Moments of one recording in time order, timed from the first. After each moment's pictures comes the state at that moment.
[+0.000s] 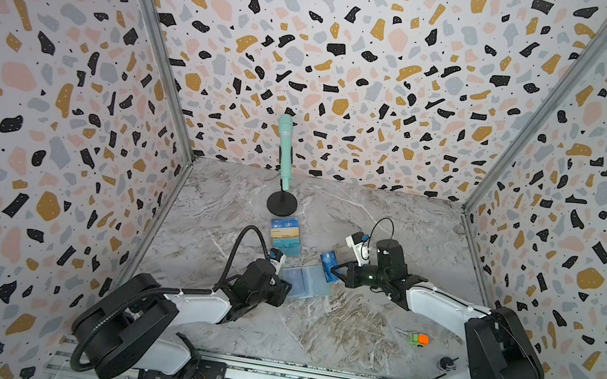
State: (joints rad) left arm -0.63 1.34 0.36 0.27 0.04 -0.42; right arm 0.51 1.52 0.79 0.06 -0.63 0.26
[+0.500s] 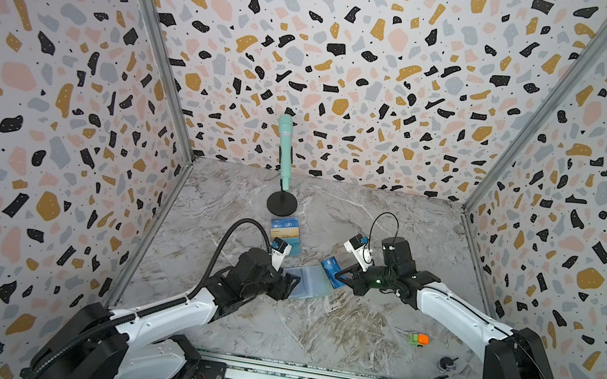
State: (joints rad) left arm -0.63 1.11 0.49 0.05 0.19 -0.31; right arm 0.51 1.41 0.83 -0.22 -0.72 -0.05
